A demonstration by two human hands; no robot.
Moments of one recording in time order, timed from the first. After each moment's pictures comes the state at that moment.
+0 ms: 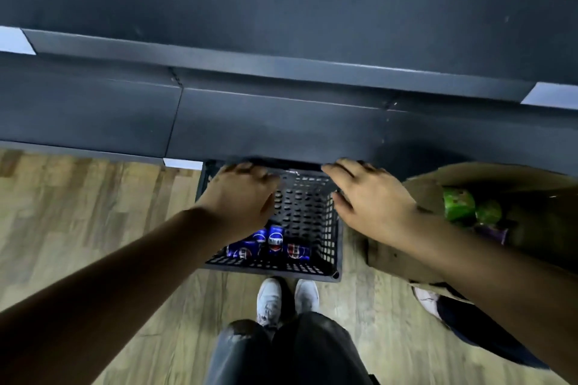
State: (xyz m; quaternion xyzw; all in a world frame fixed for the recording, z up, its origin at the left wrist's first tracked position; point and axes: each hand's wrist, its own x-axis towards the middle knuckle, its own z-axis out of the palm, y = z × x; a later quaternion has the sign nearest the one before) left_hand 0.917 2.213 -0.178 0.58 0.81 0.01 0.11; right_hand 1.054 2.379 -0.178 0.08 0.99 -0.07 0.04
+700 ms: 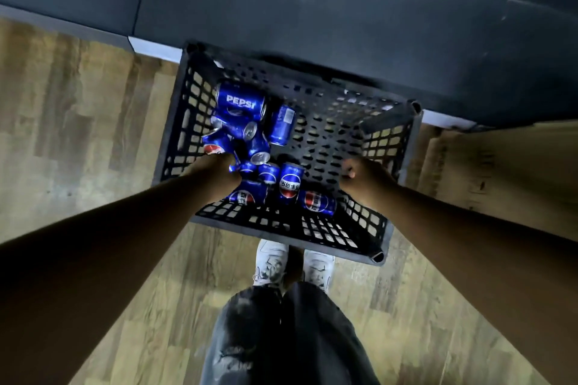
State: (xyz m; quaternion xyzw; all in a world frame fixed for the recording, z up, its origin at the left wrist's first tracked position) left_hand 0.894 2.154 -0.521 0.18 0.87 0.01 0.45; right_hand 1.031 2.360 -0.519 0.36 0.78 -0.38 0.35
